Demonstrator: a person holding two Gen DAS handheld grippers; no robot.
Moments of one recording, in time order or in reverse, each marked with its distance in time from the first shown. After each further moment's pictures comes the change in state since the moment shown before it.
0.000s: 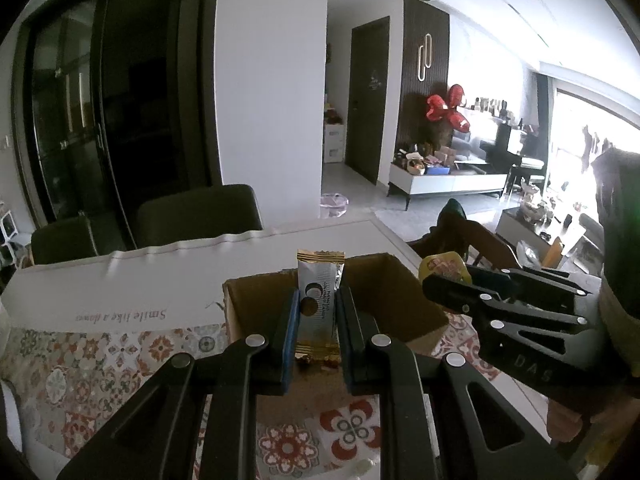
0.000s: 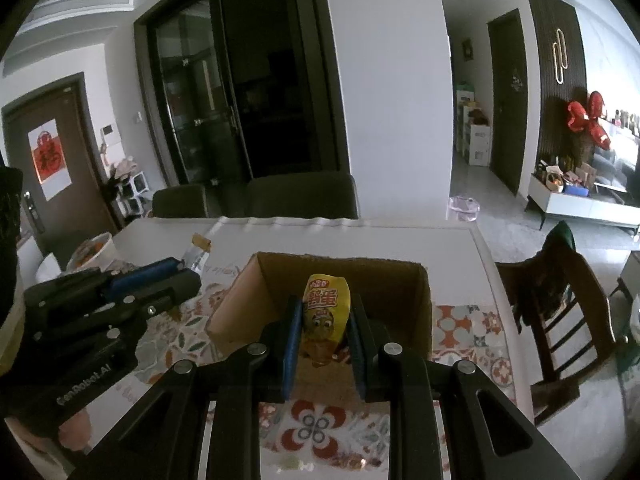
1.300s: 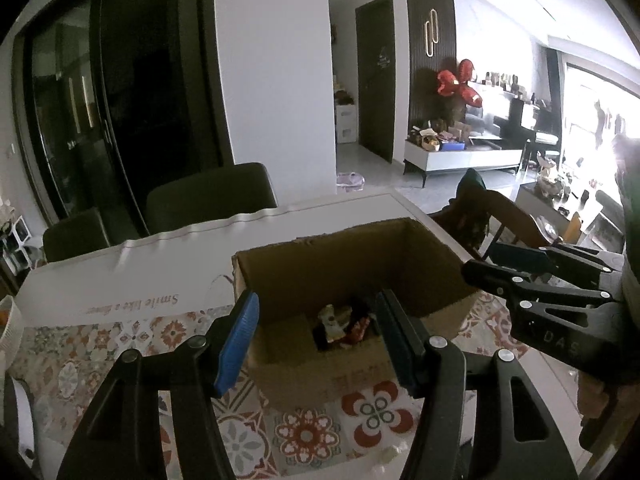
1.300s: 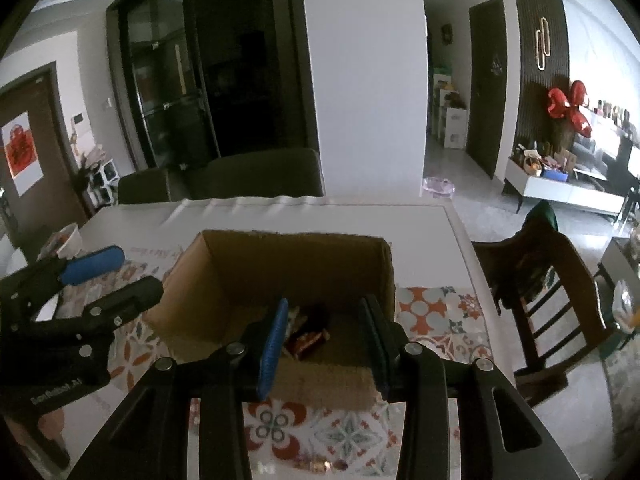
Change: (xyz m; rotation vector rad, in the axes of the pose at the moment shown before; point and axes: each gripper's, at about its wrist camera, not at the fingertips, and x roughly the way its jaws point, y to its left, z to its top) left arm 0.013 -0.005 -0.028 0.055 0.058 0.072; right arm 0.018 -0.024 -0.019 0.017 0.067 -0.099
